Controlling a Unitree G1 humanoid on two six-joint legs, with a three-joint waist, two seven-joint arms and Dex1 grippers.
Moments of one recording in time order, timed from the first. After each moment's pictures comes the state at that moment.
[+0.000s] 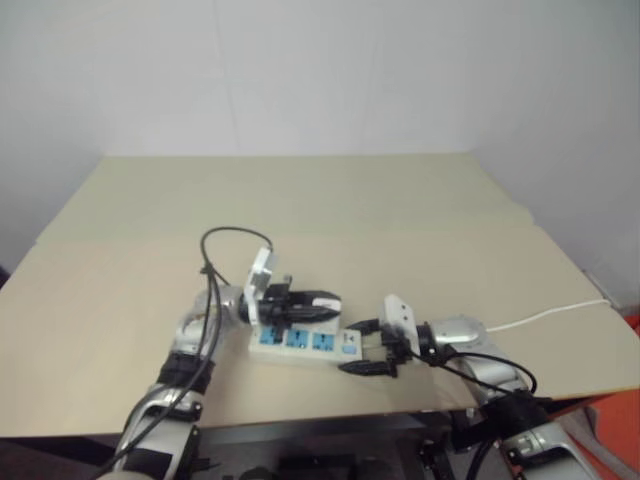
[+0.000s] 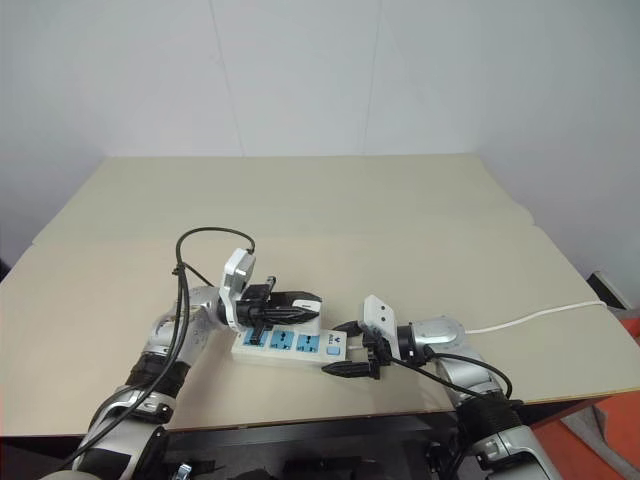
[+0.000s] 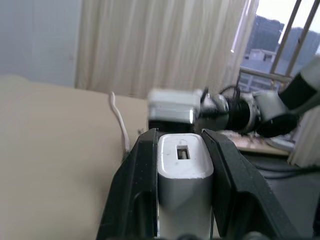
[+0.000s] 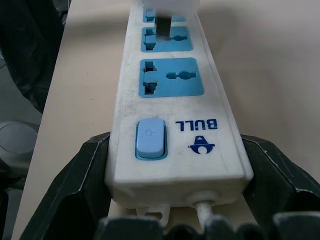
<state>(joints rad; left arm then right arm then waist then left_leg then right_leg) -0.62 0.31 -0.08 0.44 -0.49 0.22 -1.54 -0.43 -0.46 0.24 0.22 0.21 0.12 1.25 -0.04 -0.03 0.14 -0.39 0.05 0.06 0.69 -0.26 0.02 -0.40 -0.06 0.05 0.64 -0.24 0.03</state>
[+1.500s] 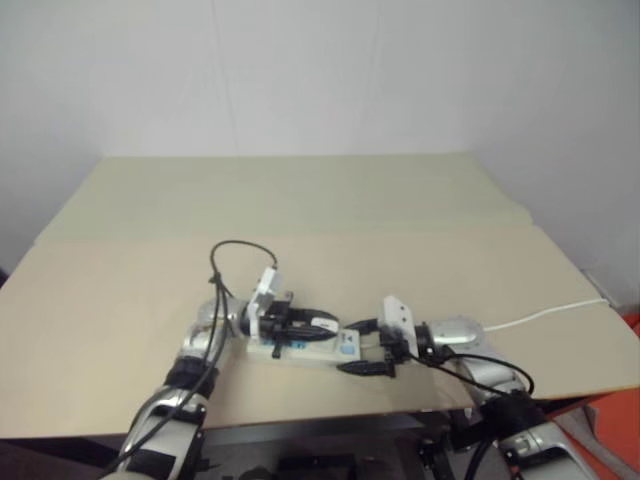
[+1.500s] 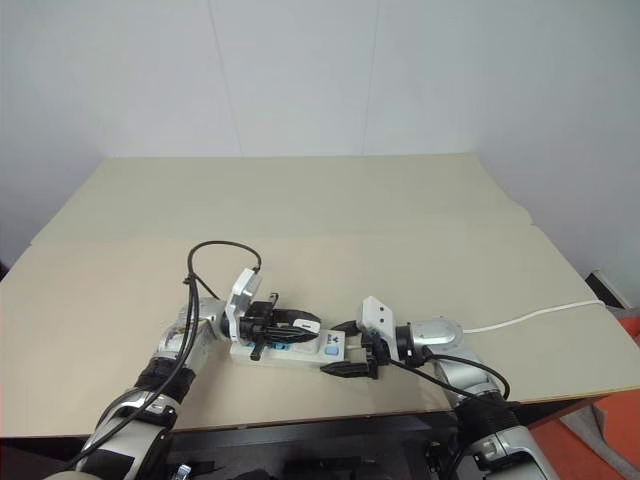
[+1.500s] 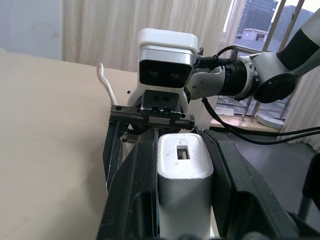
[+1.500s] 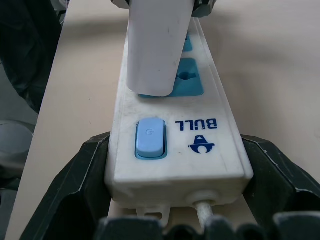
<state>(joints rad) -0.61 0.30 -0.10 0.59 -0.42 0.06 -1.61 -0.43 -0.45 0.24 0.24 0.20 0.09 1.24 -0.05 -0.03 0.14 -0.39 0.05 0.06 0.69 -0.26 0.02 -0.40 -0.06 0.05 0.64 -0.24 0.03</state>
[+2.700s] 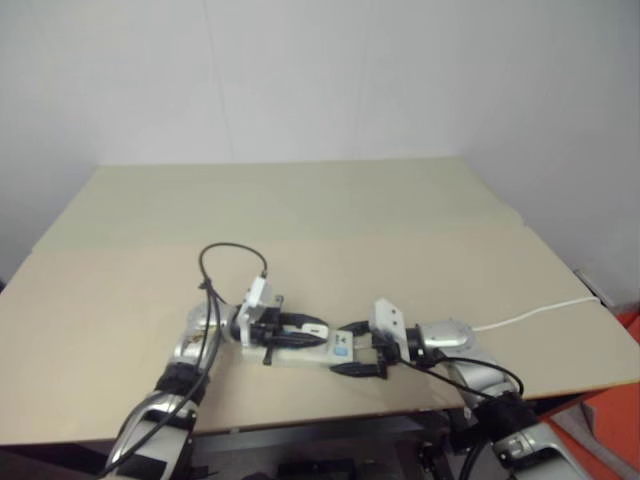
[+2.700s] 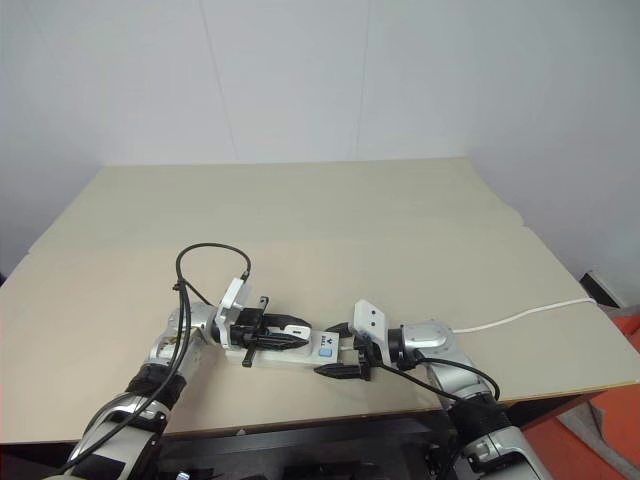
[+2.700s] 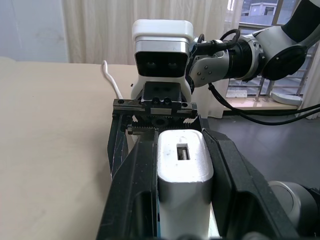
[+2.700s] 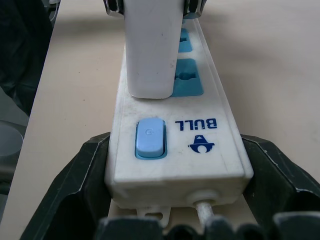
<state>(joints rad) -0.59 0.35 -0.14 0.63 -0.44 -0.10 -1.61 -0.43 -0.43 0.28 0.25 0.18 0.06 1.20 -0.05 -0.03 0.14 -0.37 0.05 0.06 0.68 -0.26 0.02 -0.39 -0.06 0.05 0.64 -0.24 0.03</state>
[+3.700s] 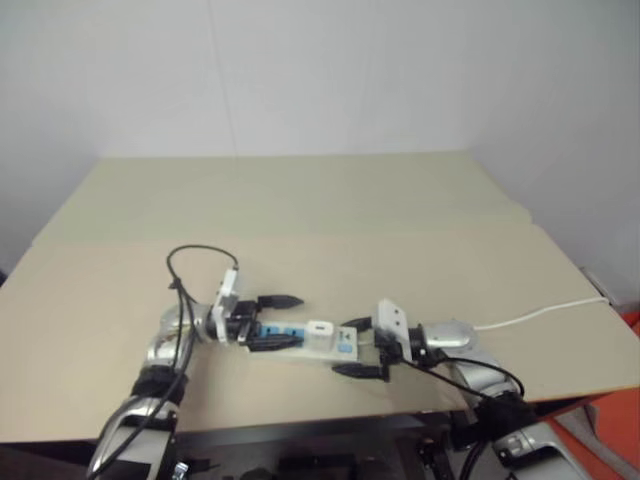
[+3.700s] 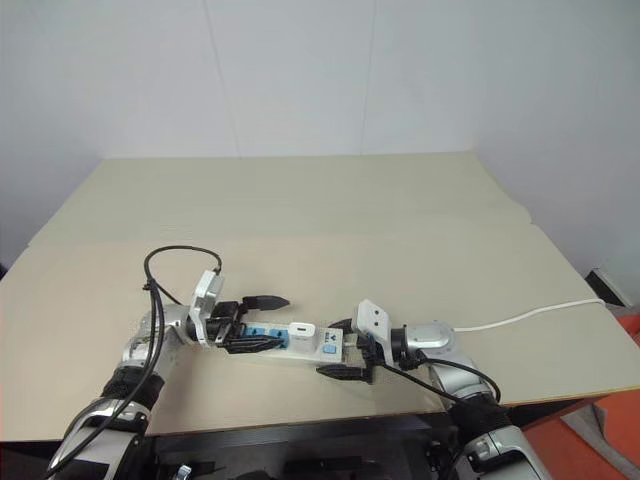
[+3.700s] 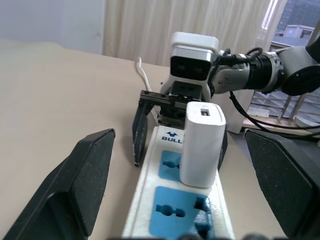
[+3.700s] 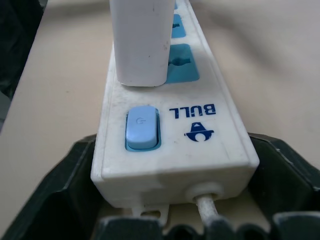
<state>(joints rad) -0.56 0.41 -0.01 0.58 -0.49 0.03 -1.60 -0.43 -0.43 0.26 0.29 0.18 0.00 1.20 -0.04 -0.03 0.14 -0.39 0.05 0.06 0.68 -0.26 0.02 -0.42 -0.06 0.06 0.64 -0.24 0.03</state>
